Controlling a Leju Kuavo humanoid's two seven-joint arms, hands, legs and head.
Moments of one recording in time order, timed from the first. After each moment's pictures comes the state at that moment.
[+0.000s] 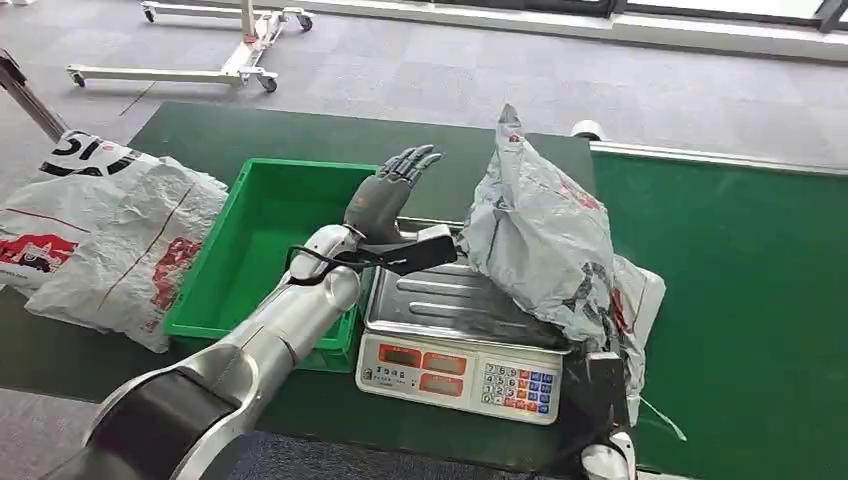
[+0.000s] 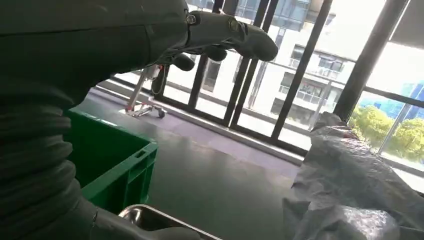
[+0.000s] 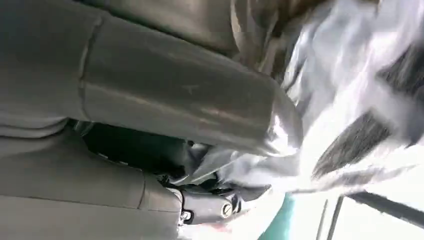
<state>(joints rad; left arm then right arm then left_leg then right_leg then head) -0.89 -0.20 -0.41 -0.45 -0.83 0.28 -0.48 -0.12 0.07 -0.01 -0.94 0.26 -0.42 -0.57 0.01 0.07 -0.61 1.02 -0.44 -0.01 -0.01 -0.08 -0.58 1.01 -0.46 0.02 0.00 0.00</state>
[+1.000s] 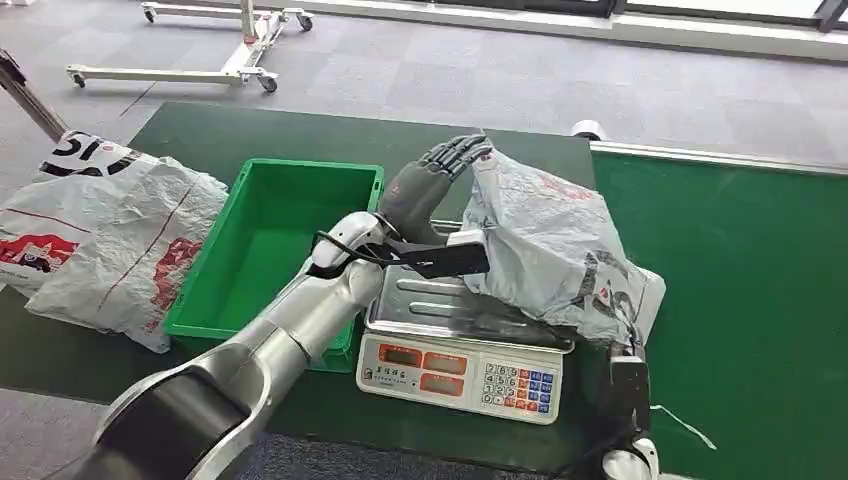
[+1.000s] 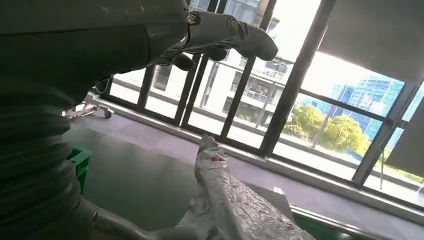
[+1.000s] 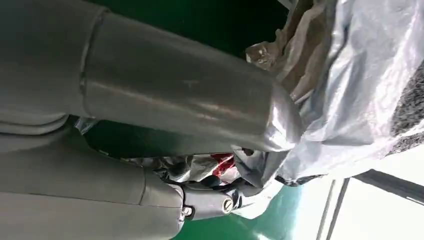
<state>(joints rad) -0.89 -0.23 -0.52 -0.59 -0.75 0.18 -0.53 -0.09 0.06 -0.10 -0.98 0.34 -0.38 -0.54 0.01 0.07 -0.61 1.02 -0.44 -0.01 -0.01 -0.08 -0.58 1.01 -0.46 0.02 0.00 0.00</state>
